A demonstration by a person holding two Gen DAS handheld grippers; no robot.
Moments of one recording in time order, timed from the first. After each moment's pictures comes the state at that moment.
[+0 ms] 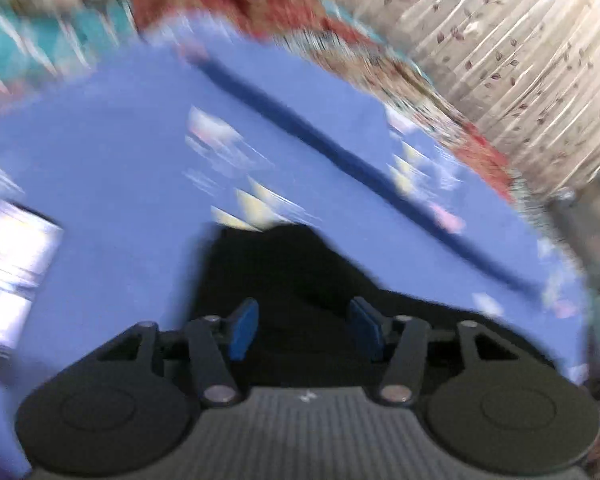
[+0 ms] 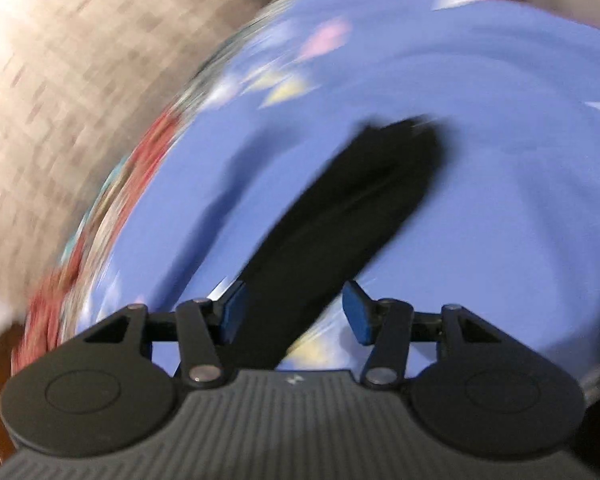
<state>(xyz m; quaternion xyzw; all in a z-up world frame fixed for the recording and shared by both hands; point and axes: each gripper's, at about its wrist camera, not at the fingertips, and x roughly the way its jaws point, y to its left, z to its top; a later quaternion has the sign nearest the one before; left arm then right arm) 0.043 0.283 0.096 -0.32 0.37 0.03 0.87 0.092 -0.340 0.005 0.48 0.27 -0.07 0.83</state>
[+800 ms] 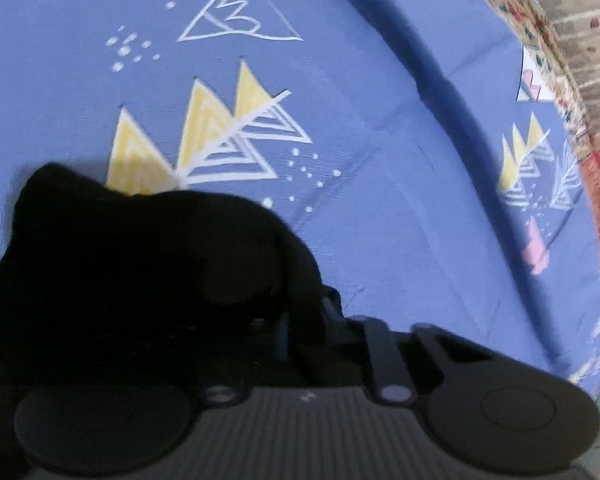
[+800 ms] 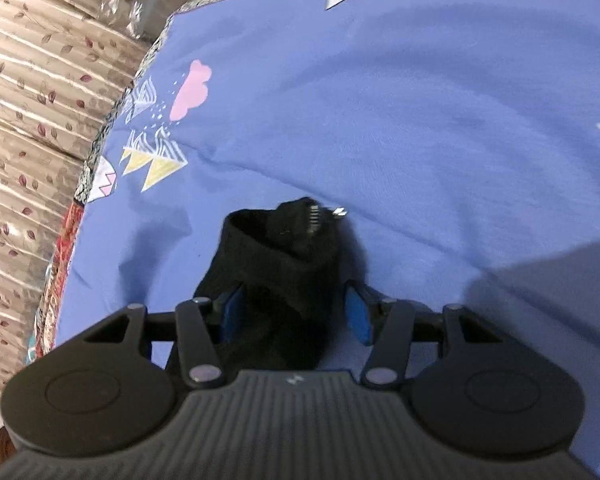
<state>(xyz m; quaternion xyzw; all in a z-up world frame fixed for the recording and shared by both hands) 0.206 0.269 -0.002 -0.45 0.50 0.13 0.73 0.170 -0.406 -0.039 0.51 0.29 -0.14 0.80</state>
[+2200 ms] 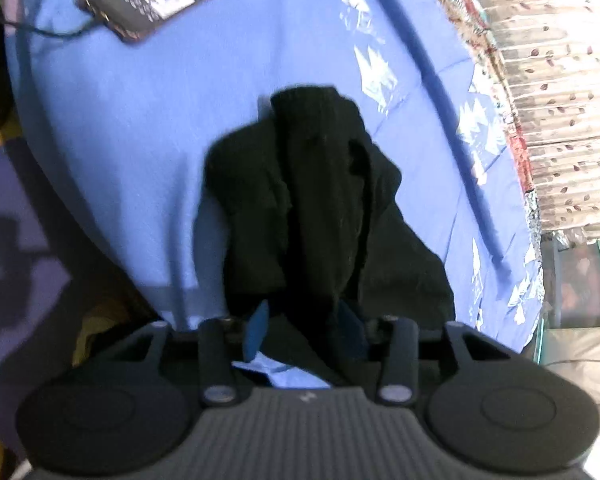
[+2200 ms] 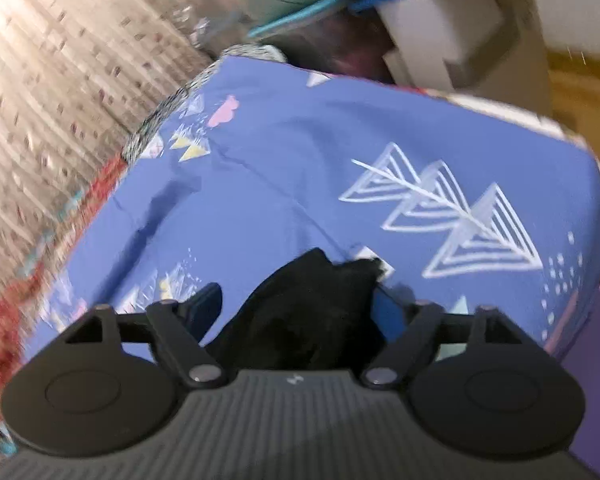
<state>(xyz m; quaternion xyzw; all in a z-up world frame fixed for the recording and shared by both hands) -0.127 0.289 0.026 -0.50 0.44 0.06 0.74 -0.078 -0.388 0.015 0.35 0.27 -0.13 0.89</state>
